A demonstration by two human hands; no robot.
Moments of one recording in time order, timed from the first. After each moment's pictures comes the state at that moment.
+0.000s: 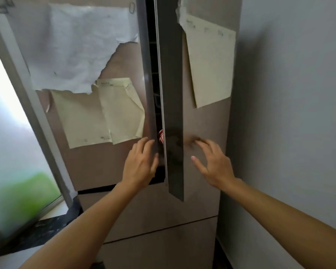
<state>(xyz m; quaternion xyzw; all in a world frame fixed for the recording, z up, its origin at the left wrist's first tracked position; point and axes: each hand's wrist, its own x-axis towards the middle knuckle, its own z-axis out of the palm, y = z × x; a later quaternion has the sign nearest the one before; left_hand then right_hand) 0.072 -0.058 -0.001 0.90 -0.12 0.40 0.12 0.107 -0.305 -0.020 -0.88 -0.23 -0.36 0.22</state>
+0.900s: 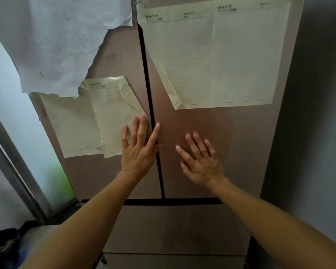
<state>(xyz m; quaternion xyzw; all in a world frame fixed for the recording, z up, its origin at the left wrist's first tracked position) 0.212 -0.020 0.004 0.84 -0.02 0.52 -0.18 0.294 -0.239 -0.052 -0.76 -0.37 -0.54 0.02</state>
